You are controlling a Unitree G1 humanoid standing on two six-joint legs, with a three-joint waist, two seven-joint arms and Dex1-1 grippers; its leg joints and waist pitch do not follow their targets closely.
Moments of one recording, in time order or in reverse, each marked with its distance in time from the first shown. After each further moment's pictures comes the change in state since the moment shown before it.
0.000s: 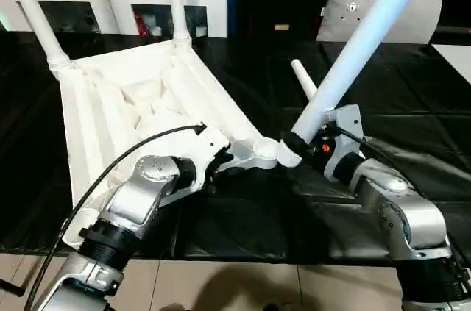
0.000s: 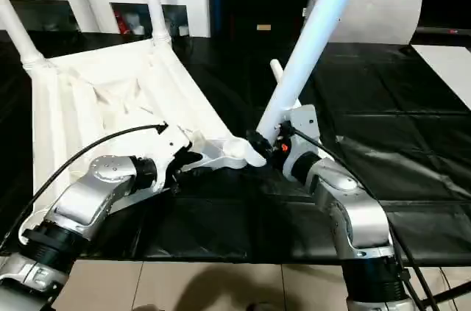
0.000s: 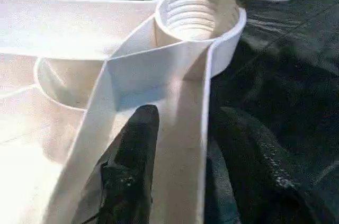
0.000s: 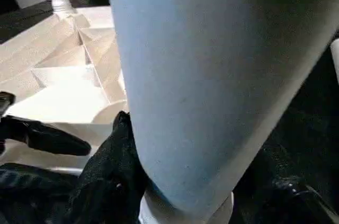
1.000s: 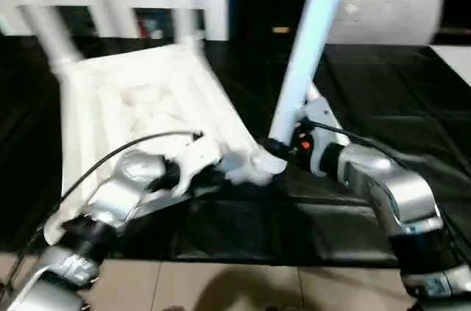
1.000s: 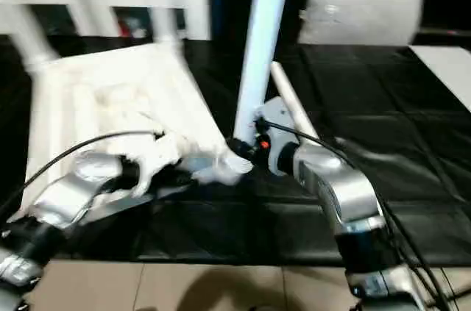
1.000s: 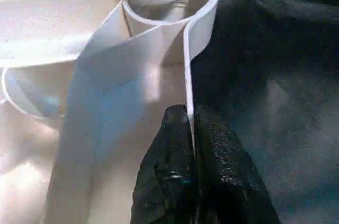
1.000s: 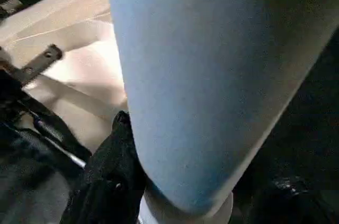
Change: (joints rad) left arm -0.003 0.157 -0.095 0.020 0.028 -0.194 -0.328; right arm -0.170 -0.062 0.163 0.085 -0.015 0.165 0.163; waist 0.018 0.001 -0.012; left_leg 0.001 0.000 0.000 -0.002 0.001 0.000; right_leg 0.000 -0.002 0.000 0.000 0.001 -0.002
